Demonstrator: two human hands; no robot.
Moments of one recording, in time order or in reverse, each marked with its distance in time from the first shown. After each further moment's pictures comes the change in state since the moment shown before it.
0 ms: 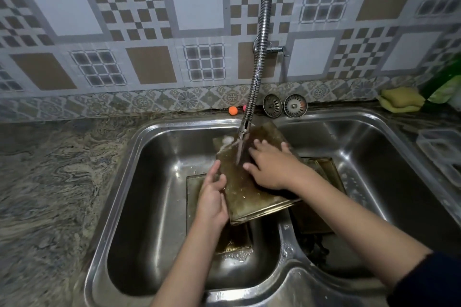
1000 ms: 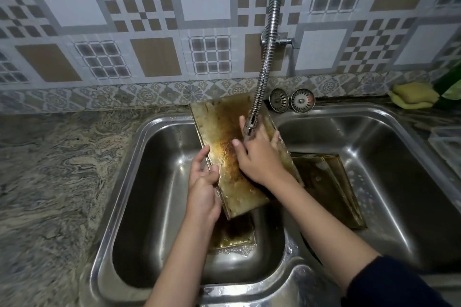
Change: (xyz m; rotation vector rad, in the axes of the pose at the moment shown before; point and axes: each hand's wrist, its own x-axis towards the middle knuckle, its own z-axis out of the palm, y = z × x) left_hand -0.008 0.019 -0.009 0.154 -0.046 0.320; right_hand 0.033 -0.025 0.031 0.363 0.461 -0.066
